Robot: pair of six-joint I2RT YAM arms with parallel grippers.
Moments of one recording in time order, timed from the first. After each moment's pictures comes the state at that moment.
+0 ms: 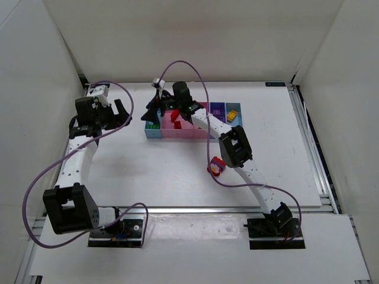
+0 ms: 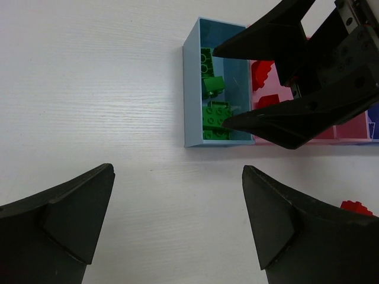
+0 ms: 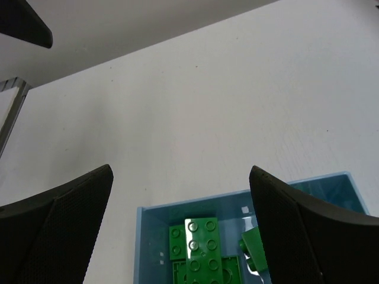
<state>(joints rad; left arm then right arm) 0.14 1.30 1.06 -0.31 0.34 -0.15 0.69 2.72 2.44 0.13 -0.85 0.18</state>
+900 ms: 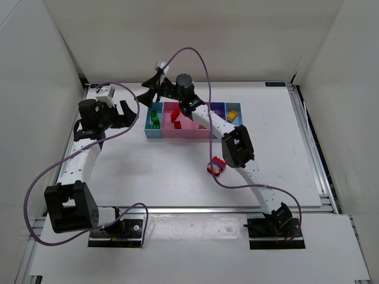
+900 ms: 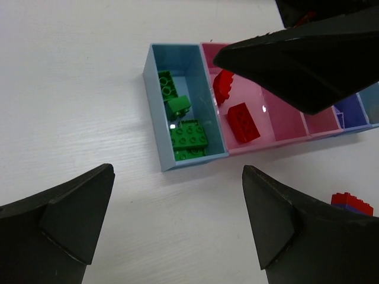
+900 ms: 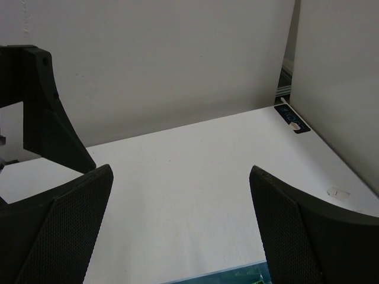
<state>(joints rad) 0.12 1.30 0.97 -0.10 0.48 -0.12 0.70 2.66 2.47 0.42 -0.69 0.26</state>
